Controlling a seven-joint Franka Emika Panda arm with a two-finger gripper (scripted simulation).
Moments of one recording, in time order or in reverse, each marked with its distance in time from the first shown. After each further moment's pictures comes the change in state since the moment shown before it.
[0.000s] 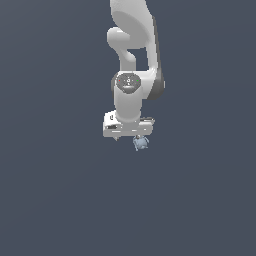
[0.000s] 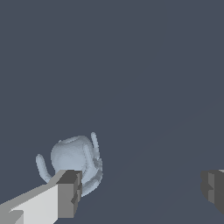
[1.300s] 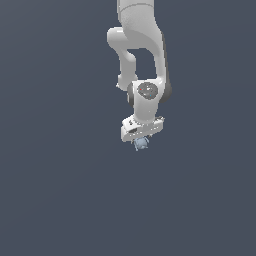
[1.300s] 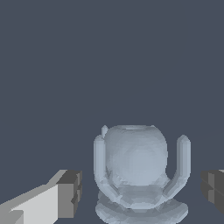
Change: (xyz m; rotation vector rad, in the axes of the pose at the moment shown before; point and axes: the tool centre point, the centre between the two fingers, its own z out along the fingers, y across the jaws) arm -0.026 -0.070 0.057 0.003 0.040 -0.251
